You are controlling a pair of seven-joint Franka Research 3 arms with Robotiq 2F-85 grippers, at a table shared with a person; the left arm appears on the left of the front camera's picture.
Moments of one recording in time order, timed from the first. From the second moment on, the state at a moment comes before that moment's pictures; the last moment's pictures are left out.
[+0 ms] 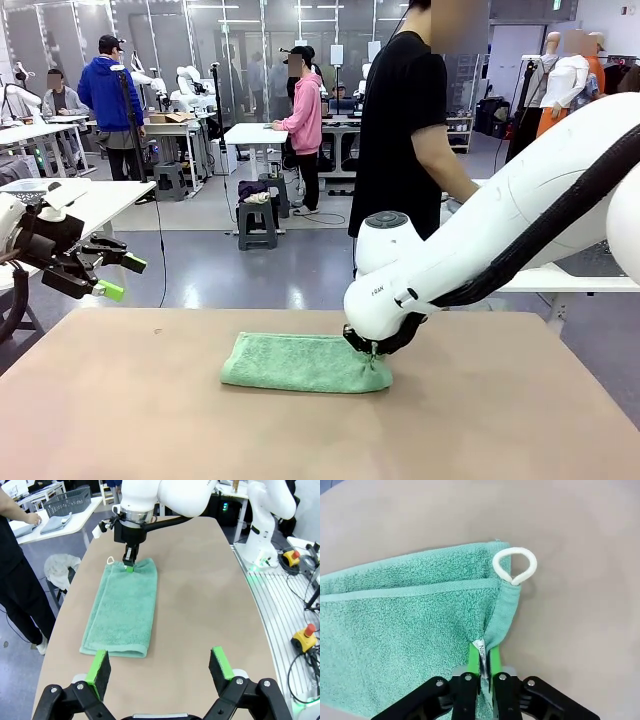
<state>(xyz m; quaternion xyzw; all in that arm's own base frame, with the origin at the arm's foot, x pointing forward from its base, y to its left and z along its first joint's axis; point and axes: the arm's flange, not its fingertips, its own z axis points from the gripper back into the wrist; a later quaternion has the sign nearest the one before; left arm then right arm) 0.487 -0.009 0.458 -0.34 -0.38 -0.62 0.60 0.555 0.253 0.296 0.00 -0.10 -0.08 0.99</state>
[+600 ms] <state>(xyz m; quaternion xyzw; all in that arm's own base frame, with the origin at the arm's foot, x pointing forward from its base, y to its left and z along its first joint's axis) 0.487 -0.009 0.458 -0.34 -0.38 -0.62 0.60 0.549 0.191 0.340 -0.01 -0.12 -0.05 0.99</state>
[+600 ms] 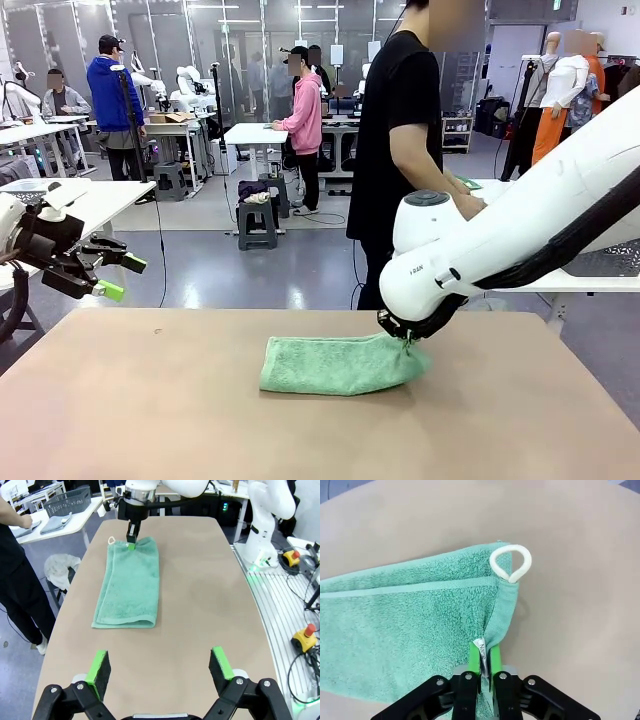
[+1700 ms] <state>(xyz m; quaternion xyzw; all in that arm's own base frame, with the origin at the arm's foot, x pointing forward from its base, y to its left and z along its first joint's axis) 0.487 -0.010 0.458 -0.34 -0.38 -0.62 0.60 0.556 0.355 0.360 -0.02 -0.12 0.00 0.99</state>
